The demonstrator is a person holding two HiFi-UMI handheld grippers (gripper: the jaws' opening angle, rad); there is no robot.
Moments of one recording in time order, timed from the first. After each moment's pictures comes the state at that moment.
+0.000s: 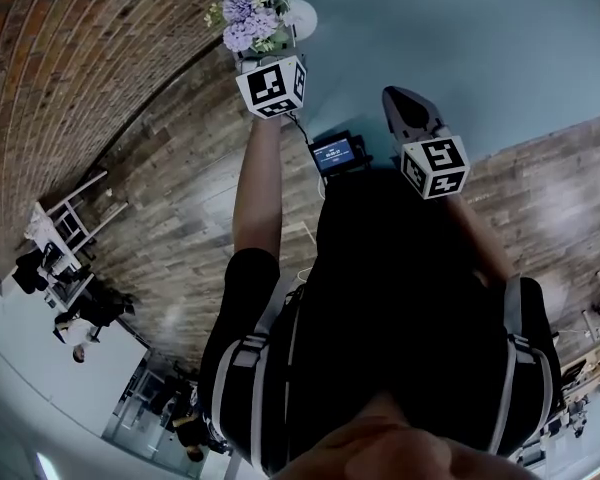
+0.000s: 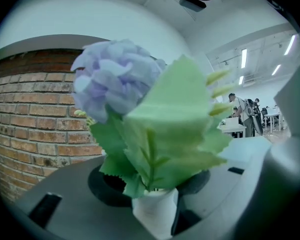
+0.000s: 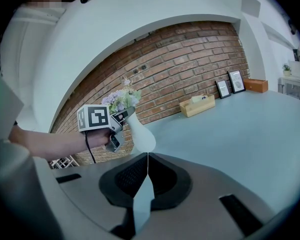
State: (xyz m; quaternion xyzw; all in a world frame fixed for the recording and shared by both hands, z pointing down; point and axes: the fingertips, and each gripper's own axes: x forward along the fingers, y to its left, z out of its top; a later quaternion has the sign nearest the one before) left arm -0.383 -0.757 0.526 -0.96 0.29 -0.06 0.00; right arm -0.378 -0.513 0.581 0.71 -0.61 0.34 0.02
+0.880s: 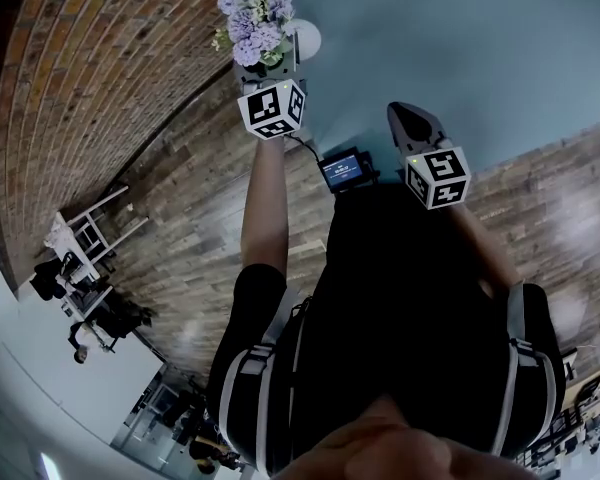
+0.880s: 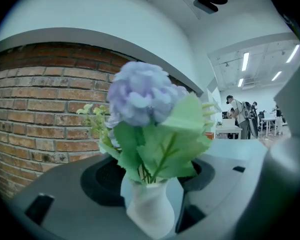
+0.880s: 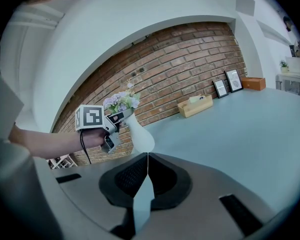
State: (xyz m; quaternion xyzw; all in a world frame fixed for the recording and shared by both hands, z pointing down) left arm -0.389 -0.750 0.527 -0.96 0.27 -0.09 -0.02; right arm -0.374 -0.502 0.586 0.71 -0.61 0.34 0.00
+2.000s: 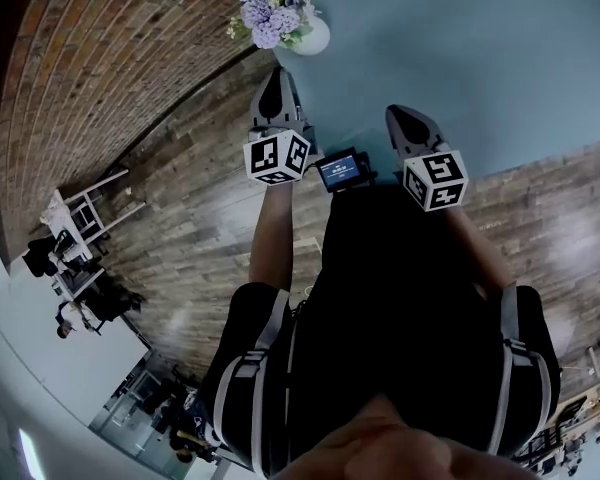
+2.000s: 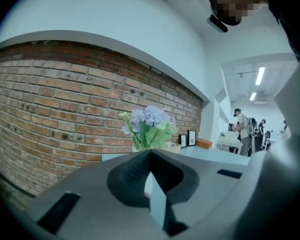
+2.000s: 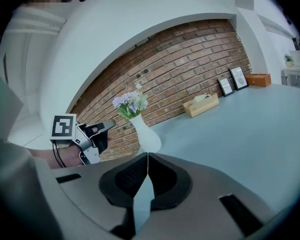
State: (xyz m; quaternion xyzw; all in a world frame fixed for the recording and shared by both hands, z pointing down) left arm -0.459 -0.683 0.515 -0.94 0.30 -0.08 -0.11; right arm -0.379 -0.502 0.582 0.69 -0.64 0.34 -0.02
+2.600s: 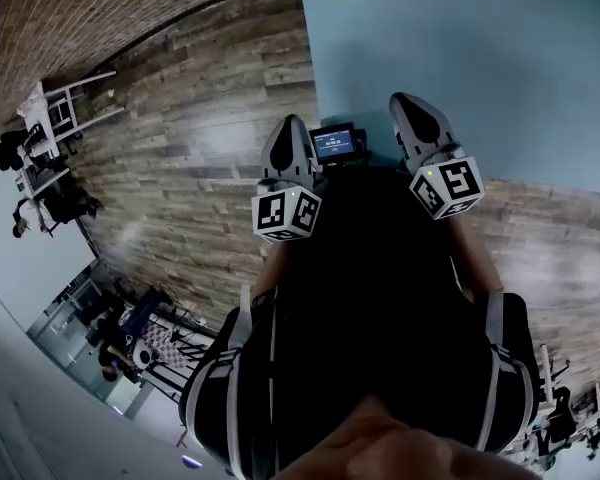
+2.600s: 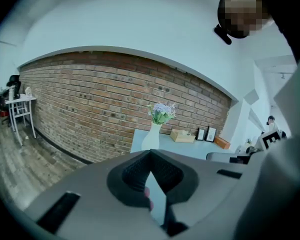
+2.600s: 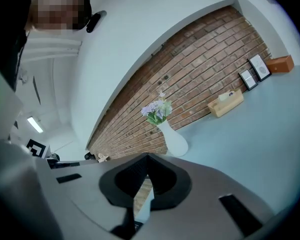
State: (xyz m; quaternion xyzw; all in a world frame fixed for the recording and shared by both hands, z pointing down) left arm -0.565 -0.539 0.496 -0.84 0.49 -0.12 -0.23; right arm -0.396 -0.497 0.529 0.59 -0.74 0.31 -0.09
